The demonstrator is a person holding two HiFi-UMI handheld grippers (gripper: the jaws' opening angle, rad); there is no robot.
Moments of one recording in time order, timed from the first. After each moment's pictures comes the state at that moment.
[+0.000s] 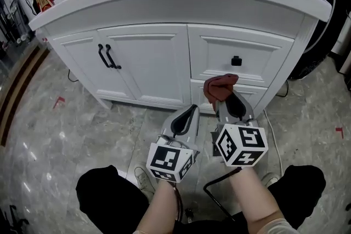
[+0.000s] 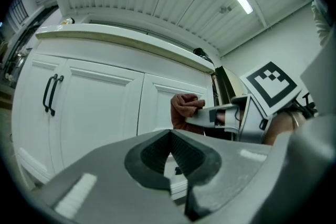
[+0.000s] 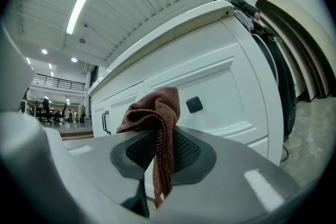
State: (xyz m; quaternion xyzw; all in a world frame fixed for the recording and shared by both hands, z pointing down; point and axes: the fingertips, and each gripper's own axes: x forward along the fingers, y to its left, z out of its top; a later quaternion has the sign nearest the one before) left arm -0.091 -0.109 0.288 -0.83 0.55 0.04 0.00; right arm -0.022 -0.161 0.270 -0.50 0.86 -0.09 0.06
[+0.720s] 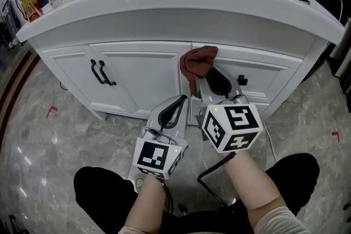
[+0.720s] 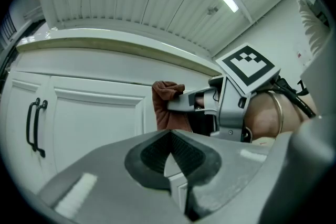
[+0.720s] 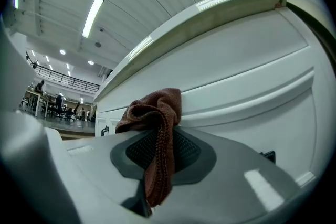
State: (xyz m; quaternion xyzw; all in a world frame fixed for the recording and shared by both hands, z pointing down) left arm -0.136 -0.171 0.240 -0.84 0.54 0.04 0.08; right arm -0.104 -0.231 0.192 -0.44 0.89 -0.02 0.08
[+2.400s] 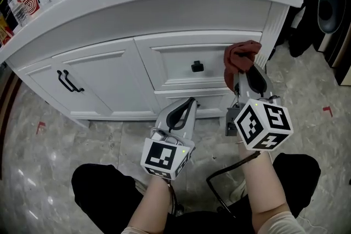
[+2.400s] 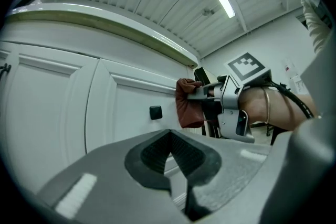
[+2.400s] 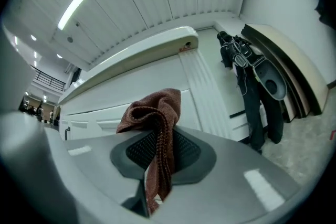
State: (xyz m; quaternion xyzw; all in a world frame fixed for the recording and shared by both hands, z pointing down) left arm -0.007 -0.168 0.274 -0.89 0.45 0.03 0.04; right arm 0.110 -0.222 0.196 -0.60 0.79 -0.03 0.12
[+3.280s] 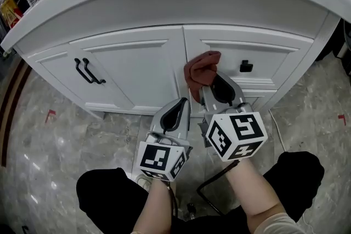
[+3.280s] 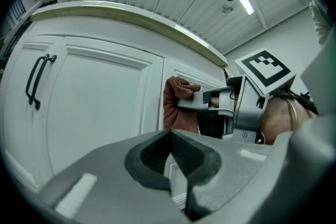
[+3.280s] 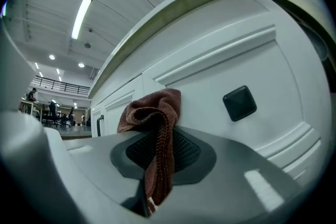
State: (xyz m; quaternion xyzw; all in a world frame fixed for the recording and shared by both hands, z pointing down) left arm -0.134 -0.187 0.309 -0.84 0.53 0.04 0.00; right arm -0.086 -0.235 0.259 -0.47 0.88 -0.07 0.09
